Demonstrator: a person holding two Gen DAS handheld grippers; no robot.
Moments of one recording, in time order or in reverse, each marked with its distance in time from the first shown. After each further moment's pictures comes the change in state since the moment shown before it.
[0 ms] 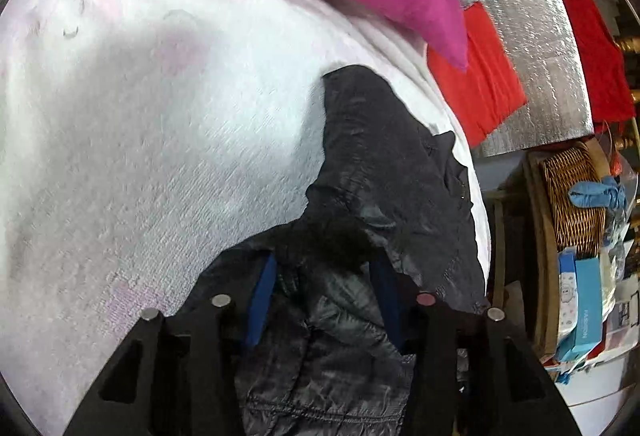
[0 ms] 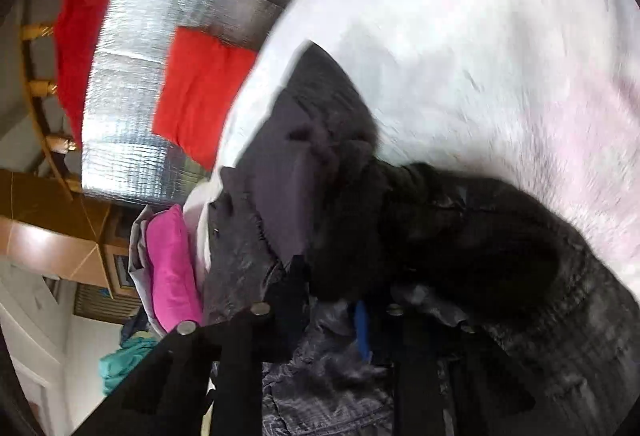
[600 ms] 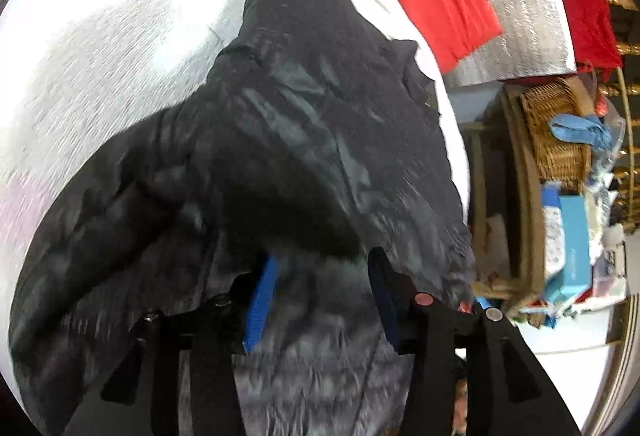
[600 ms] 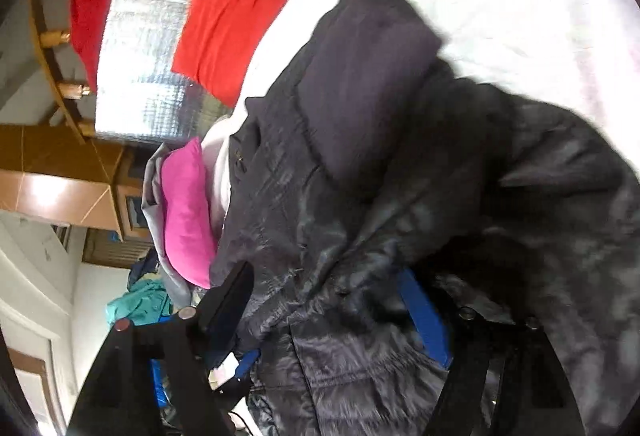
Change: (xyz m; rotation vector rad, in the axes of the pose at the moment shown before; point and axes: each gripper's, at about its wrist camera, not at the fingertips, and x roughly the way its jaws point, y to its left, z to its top) left arm 0.018 -0.030 -0.041 0.066 0.242 -0.100; right arm 0.014 0.012 -0.021 -0.033 0.235 0.059
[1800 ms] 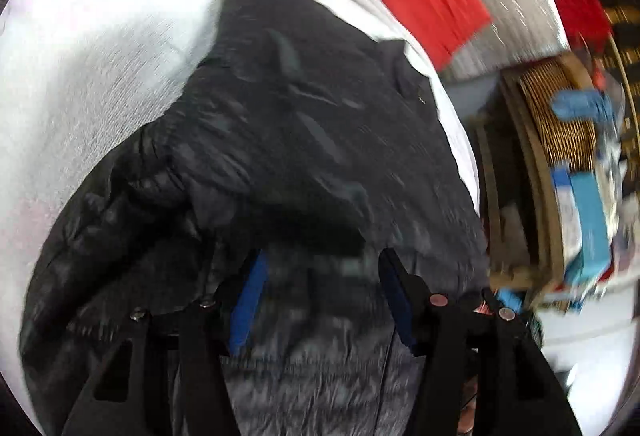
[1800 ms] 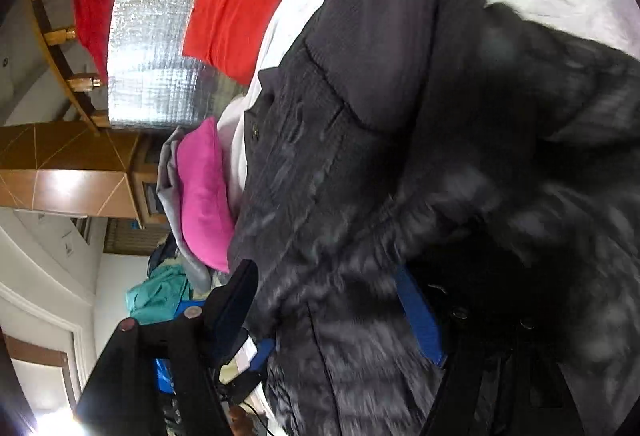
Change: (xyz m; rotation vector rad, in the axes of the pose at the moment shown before) left arm 0.012 -0.010 0.002 0.054 -0.053 0.058; right arm 0.034 0.002 -0.019 0.009 0.054 0.093
